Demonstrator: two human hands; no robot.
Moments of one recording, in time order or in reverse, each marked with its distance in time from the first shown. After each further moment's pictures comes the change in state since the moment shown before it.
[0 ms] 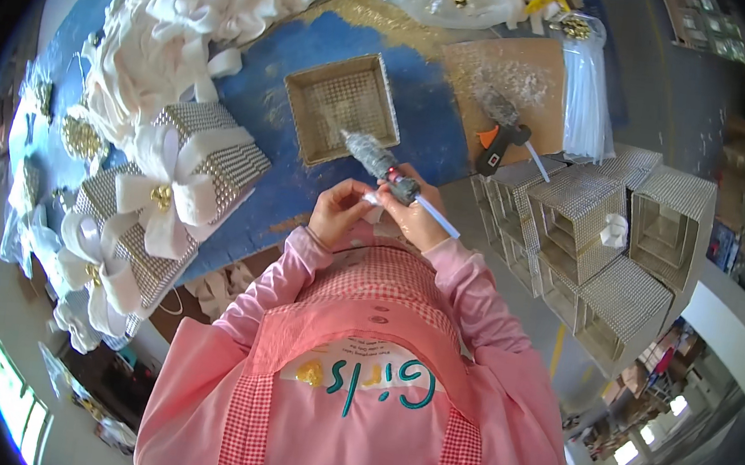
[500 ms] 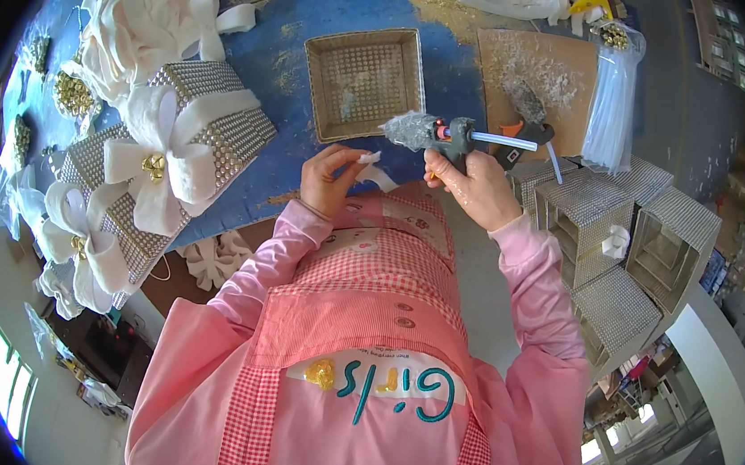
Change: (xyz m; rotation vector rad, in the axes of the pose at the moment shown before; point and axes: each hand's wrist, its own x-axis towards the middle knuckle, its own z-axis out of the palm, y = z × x) left_hand 0.008 0.018 -0.026 0.560 0.303 0.248; right_hand 0.039 -0.050 -0.047 -0.217 -0.344 0.295
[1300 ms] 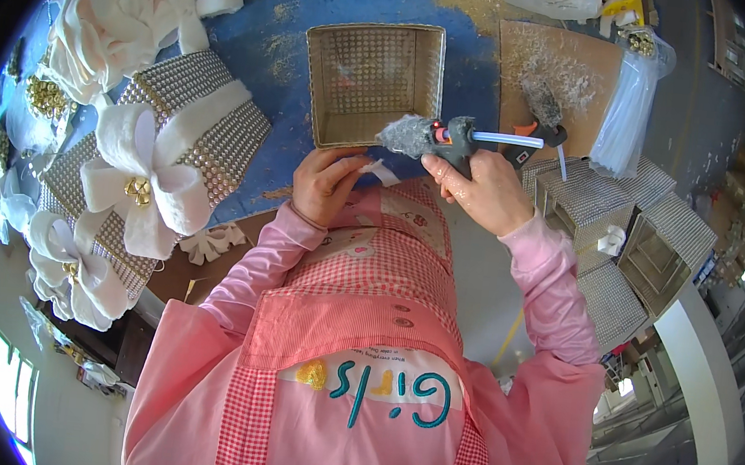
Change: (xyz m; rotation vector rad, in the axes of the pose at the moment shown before) left_hand 0.016 -0.006 -0.015 0.267 0.043 0.285; right_hand 0.040 -0.018 -0.008 -0.252 -0.113 0.154
